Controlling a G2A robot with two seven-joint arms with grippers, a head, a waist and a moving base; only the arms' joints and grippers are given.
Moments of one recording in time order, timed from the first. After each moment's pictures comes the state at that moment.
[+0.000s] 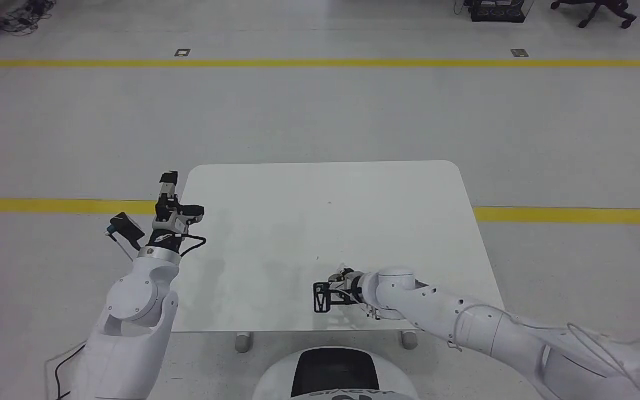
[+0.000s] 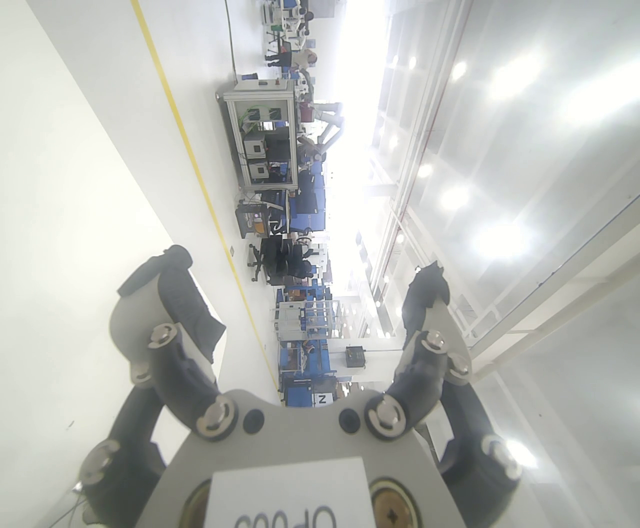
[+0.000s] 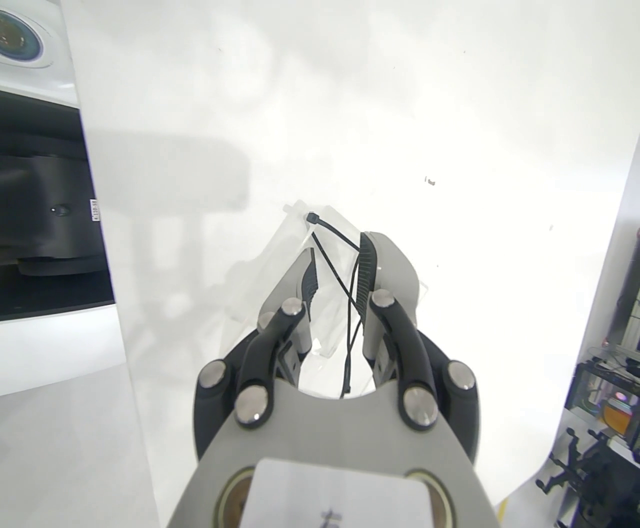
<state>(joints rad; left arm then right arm) 1.73 -1.15 -1.60 -1.80 -0.42 0.00 0.00 -0.92 -1.11 0.17 -1.33 -1.46 -0.34 0.39</state>
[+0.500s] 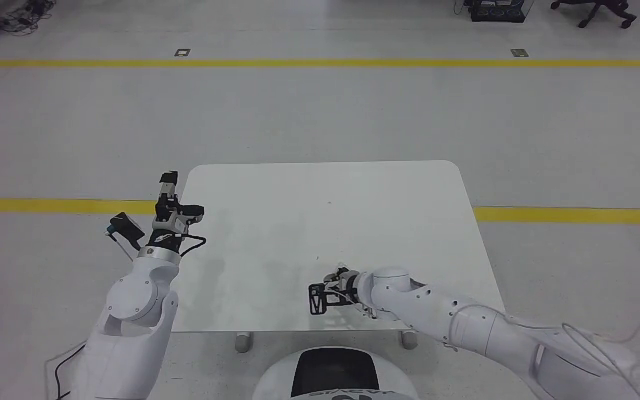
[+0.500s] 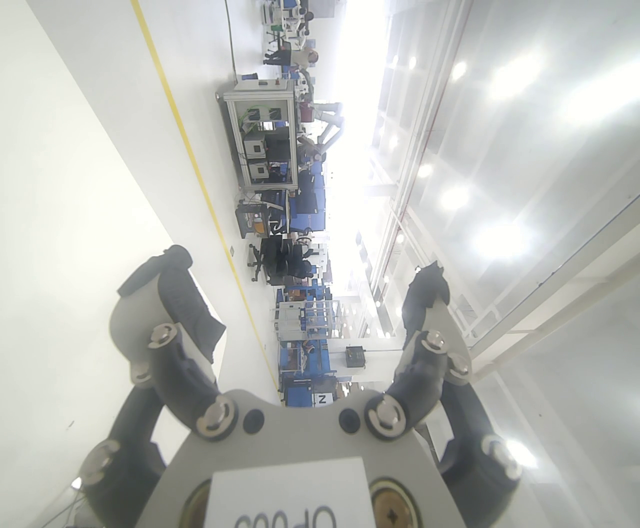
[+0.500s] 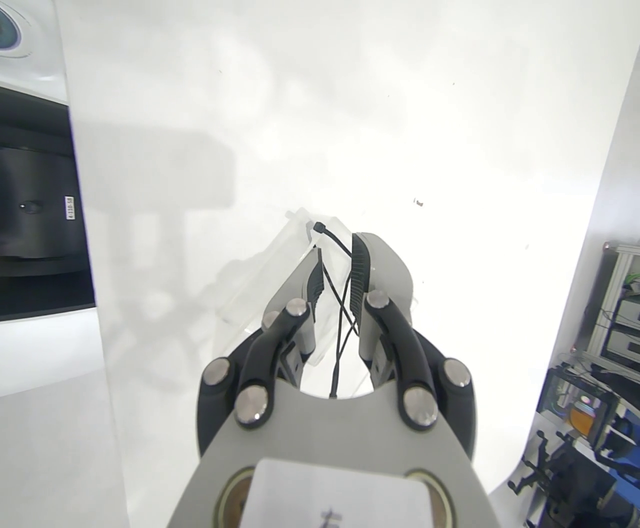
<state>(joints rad) 1.73 -1.15 -1.60 -1.80 -0.42 0.00 0.00 -0.92 -1.14 0.17 -1.31 -1.53 -0.34 0.36</state>
